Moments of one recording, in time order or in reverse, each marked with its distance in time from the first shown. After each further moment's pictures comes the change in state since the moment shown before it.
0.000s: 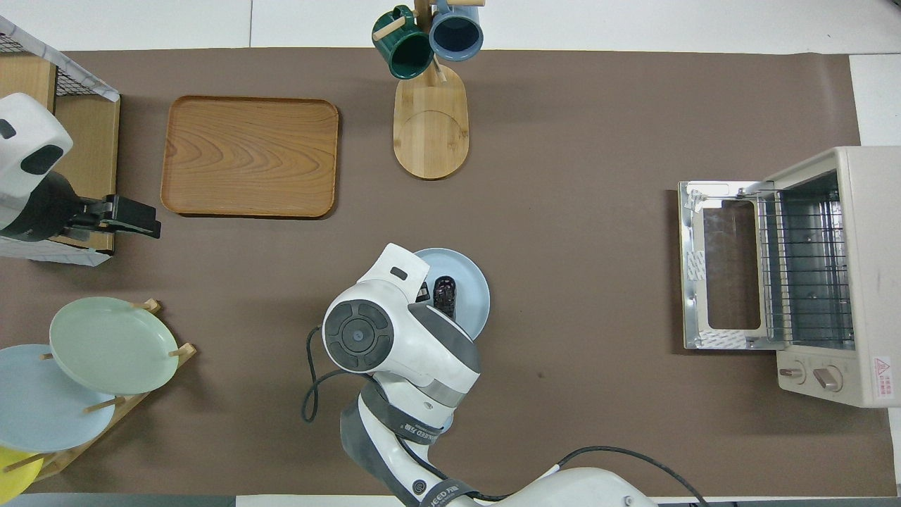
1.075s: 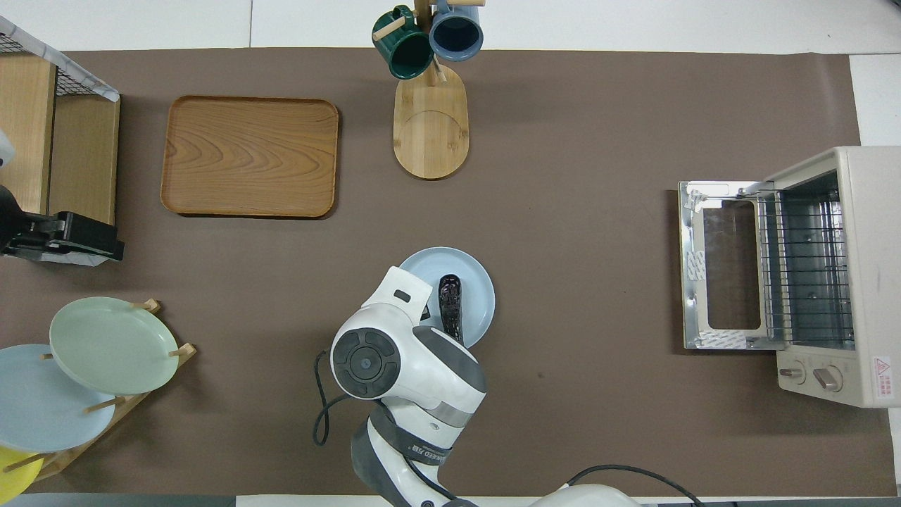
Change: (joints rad) left arm -0.003 -0.017 -0.010 0.104 0.035 -0.176 0.000; right arm 0.004 -0.044 0.023 -0.086 -0.024 0.006 0.000
